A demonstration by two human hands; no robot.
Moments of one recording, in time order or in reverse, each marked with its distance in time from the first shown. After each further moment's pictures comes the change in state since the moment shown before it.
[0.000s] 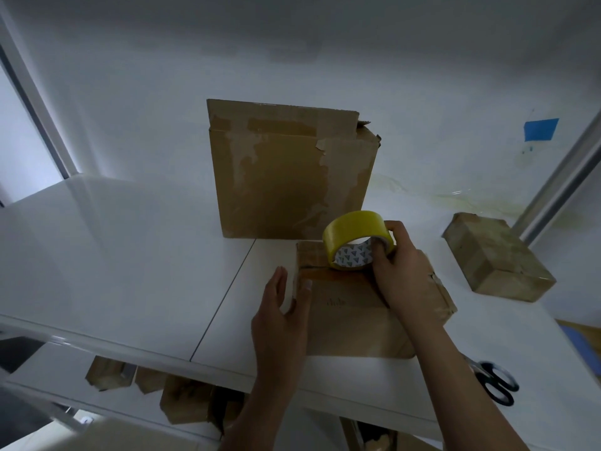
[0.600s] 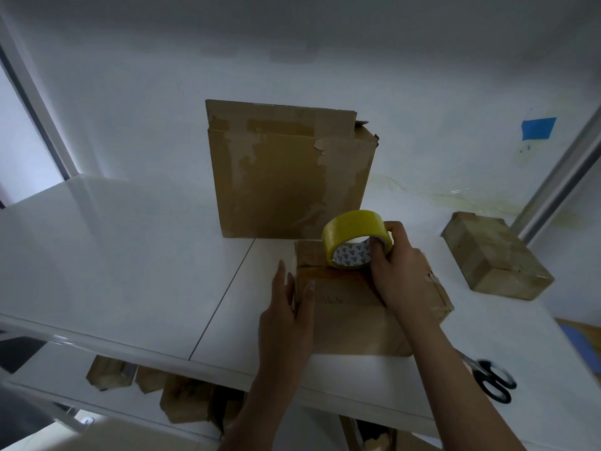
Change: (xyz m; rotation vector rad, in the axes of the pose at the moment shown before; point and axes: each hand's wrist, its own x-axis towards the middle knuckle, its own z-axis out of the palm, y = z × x) left_hand -0.002 0.005 0.005 0.142 -0.126 -0.005; right_hand -0.002 -0.003 -0.003 -0.028 -0.013 0.034
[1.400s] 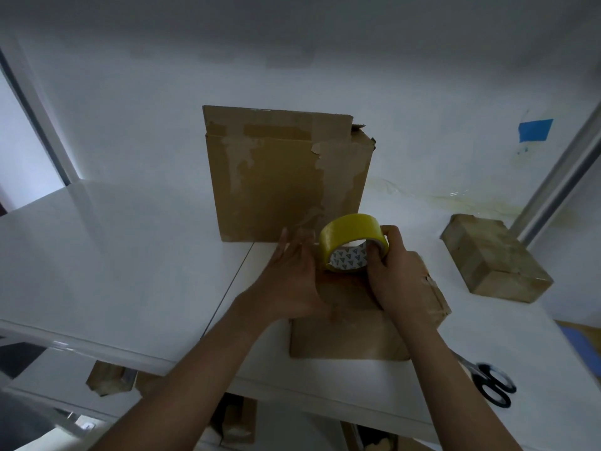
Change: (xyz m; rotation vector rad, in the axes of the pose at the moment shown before) left_hand 0.078 0.040 -0.017 0.769 -0.502 0.546; right_hand -0.003 -0.009 -0.009 0.022 -0.038 0.011
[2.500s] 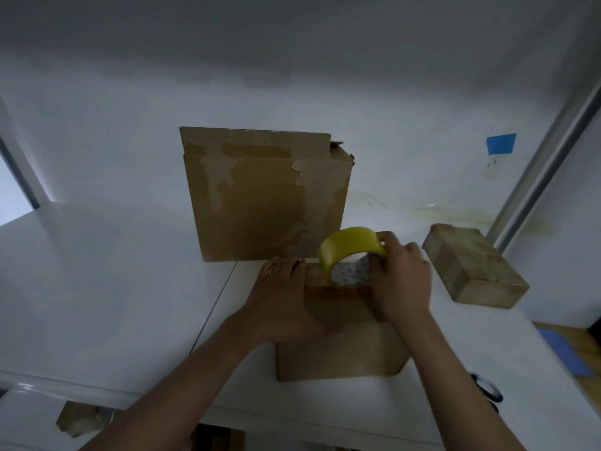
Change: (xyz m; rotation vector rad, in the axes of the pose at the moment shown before) left_hand 0.016 -0.012 0.021 0.130 0.063 0.006; right_hand 0.015 0.009 -0.016 -0.361 0.128 -0.063
